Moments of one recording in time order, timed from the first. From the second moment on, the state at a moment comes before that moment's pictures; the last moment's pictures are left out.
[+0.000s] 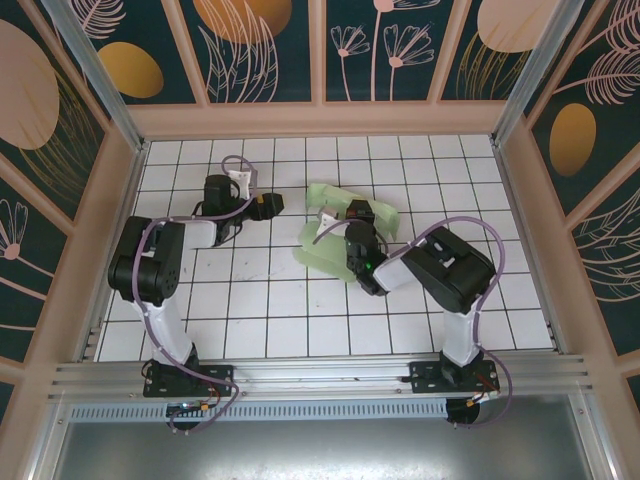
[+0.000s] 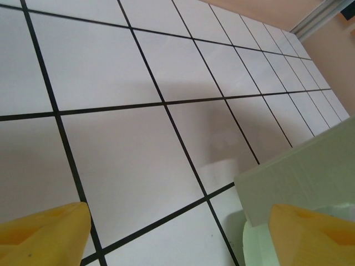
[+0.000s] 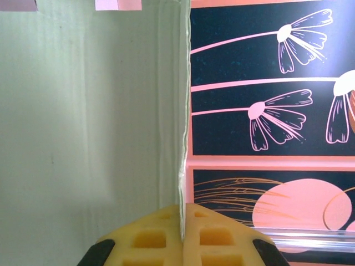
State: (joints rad) left arm -0.19 1.91 0.95 0.43 0.57 -0.36; right arm 0.76 1.94 0.70 1.18 0.79 -1.48
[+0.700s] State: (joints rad) left arm -0.28 2.09 1.19 0.35 0.65 -0.25; right arm 0.77 2.09 0.63 1.49 0.80 -1.55
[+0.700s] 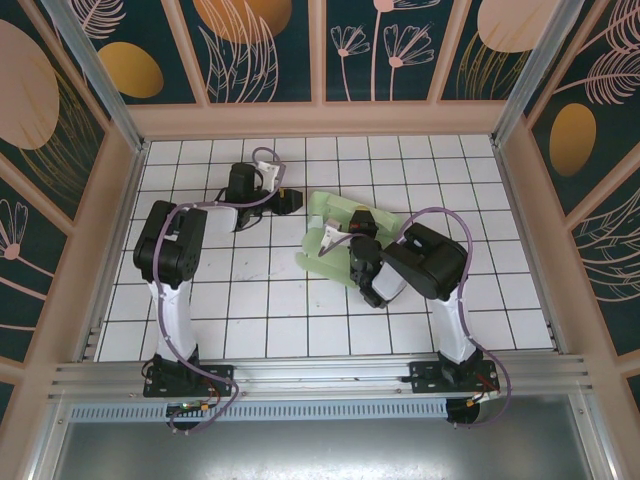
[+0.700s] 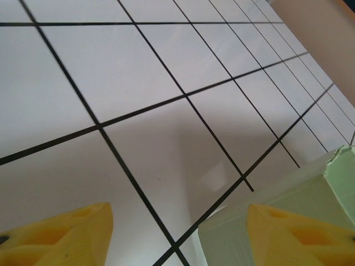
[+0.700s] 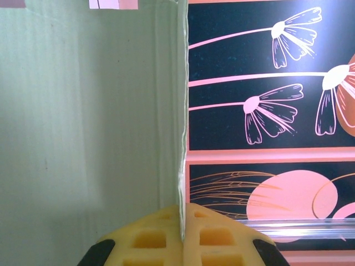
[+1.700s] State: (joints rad) left arm -0.32 2.16 1.20 0.35 0.92 -0.15; right arm 0.75 2.05 0.63 1.35 0.81 -1.42
